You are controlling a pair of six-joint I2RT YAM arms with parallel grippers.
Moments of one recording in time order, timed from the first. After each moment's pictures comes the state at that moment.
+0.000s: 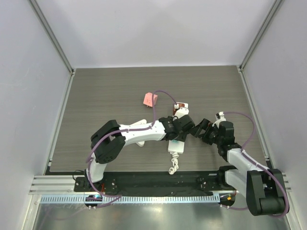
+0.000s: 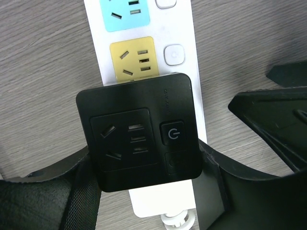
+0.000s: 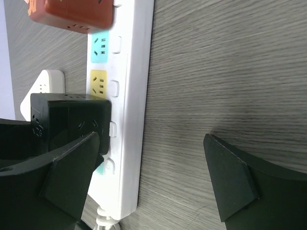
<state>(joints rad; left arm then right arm) -1.13 1.99 1.49 -0.53 -0.41 -0.68 0.05 1.00 0.18 0.23 -0.42 0.65</state>
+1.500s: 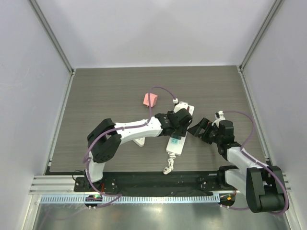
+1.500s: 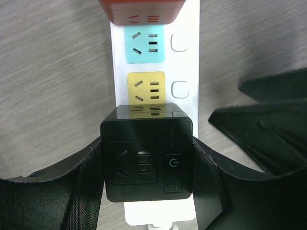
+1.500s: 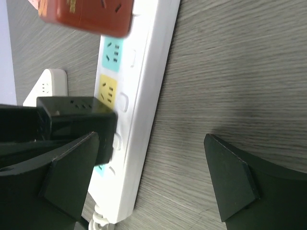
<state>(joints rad) -1.09 1.97 1.52 -0.49 -0.35 -0.63 0.05 1.03 0.20 0.24 -0.44 0.65</state>
